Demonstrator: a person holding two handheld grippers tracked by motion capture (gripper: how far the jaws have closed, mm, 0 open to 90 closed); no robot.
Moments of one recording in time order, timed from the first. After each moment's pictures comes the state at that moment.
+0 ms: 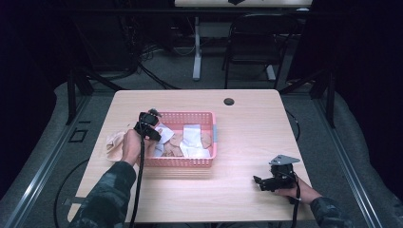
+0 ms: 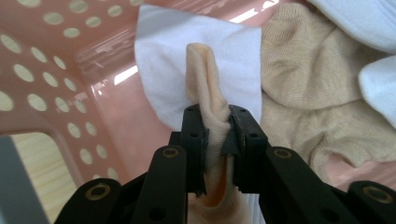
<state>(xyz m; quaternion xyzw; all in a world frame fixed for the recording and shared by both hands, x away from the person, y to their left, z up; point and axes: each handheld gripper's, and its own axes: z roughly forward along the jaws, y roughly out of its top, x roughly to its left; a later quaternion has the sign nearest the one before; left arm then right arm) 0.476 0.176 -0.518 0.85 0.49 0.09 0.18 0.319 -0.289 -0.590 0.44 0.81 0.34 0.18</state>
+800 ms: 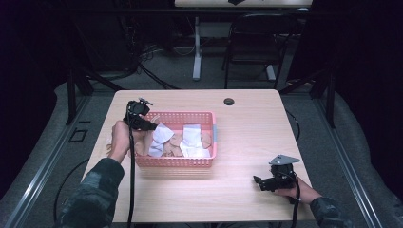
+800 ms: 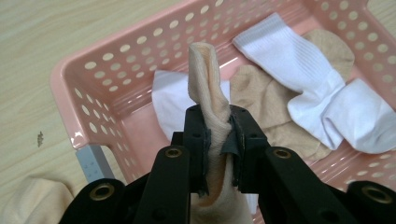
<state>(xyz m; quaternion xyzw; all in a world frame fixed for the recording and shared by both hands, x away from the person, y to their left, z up) 0.460 0.192 -0.453 0.84 0.45 0.12 0.26 0.319 -0.289 -0.590 0.44 0.81 0.34 0.18</state>
